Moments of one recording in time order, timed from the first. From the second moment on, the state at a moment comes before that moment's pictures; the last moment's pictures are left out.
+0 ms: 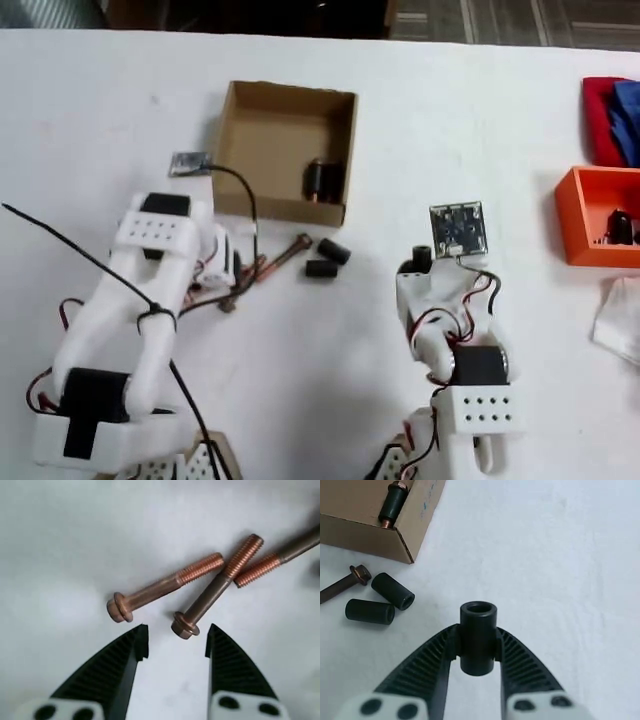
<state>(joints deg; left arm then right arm) -1.2 -8.9 34.2 72.8 14.7 -5.0 -70.8 75.7 47.3 6.7</state>
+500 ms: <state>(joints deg) -1.8 -8.9 34.7 71.4 31.3 -5.0 -70.8 75.7 47.3 6.7</state>
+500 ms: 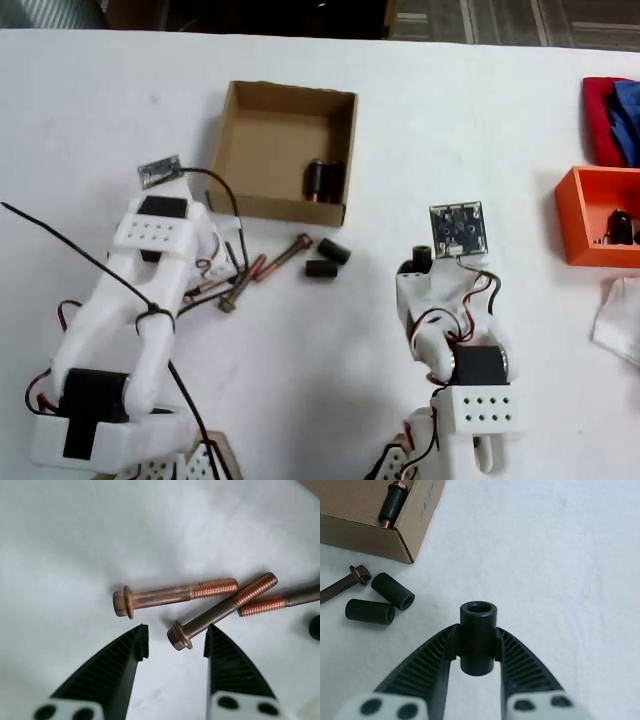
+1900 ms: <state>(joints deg) -7.2 -10.2 30.3 80.3 31.3 -5.0 -70.8 75.7 47.3 6.7</state>
